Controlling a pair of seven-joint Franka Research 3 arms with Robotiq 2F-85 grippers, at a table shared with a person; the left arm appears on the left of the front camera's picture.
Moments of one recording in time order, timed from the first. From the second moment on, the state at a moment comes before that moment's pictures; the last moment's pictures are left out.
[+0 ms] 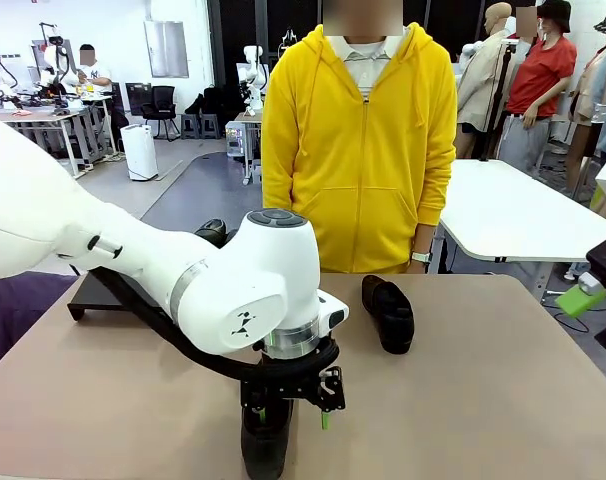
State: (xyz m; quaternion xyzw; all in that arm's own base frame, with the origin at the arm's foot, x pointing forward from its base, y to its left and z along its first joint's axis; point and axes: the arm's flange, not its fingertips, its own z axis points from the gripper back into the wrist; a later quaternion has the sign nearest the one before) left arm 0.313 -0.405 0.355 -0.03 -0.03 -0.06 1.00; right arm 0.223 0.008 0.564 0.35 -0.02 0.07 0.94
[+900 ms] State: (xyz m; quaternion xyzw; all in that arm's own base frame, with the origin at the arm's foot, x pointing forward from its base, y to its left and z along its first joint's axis) left arm 0.317 -0.405 0.357 -0.02 -0.05 -0.07 1.00; right arm 0.223 0.008 0.564 0.35 -0.02 0.07 0.94
